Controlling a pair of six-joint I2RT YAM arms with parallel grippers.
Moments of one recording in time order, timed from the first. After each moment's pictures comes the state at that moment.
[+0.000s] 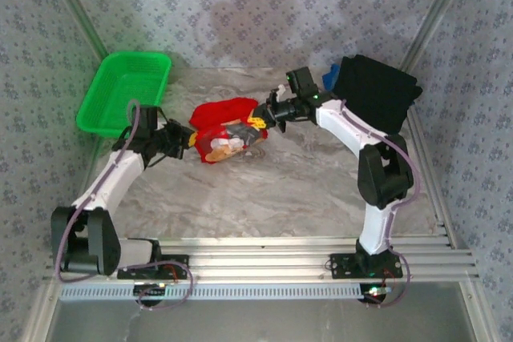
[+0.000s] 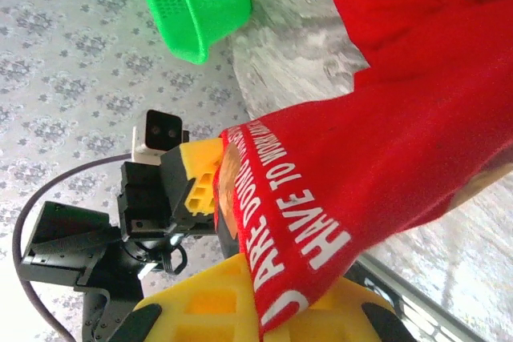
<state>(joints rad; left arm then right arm) -0.10 1.31 0.91 -0.37 0.51 -1.35 0.44 1.91 1.58 -0.47 -0.93 1.11</state>
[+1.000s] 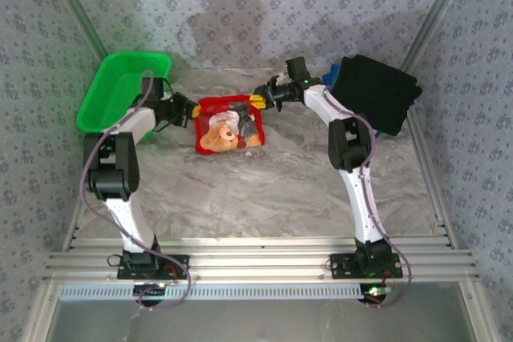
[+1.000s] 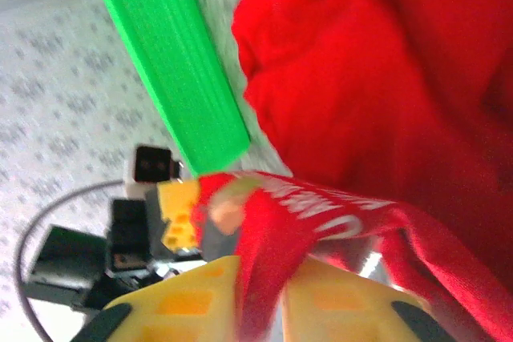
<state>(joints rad) -0.03 1.94 1.36 -0.23 0.61 -1.27 0.31 2.57 2.26 -0.46 -0.99 1.14</state>
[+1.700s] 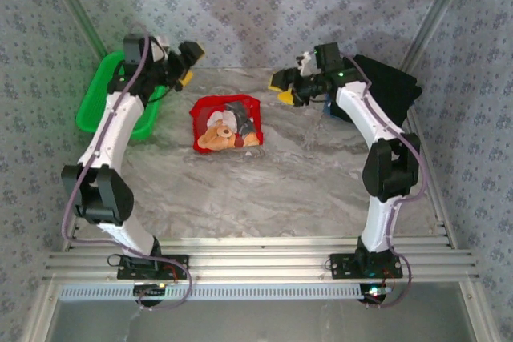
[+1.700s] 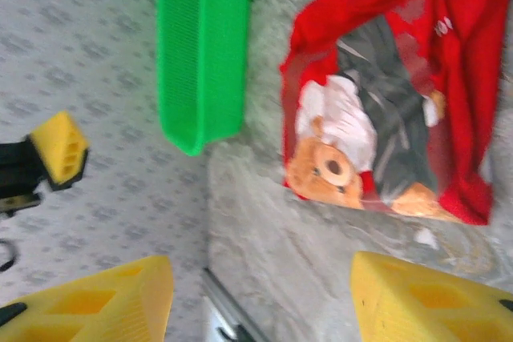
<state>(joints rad) -0.12 1.66 1.63 -0.47 0.55 -0.91 0.28 1.94 1.78 -0.63 -0.77 0.69</state>
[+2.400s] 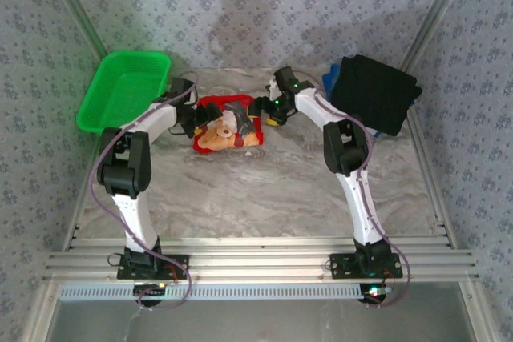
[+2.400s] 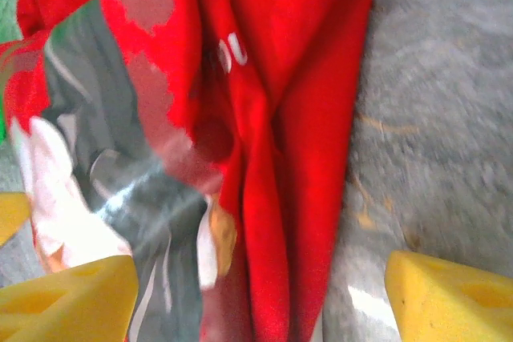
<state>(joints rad) -0.20 1.97 1.43 -0.51 0.31 -0.69 0.40 2.49 2.15 -0.72 -0.53 0.47</state>
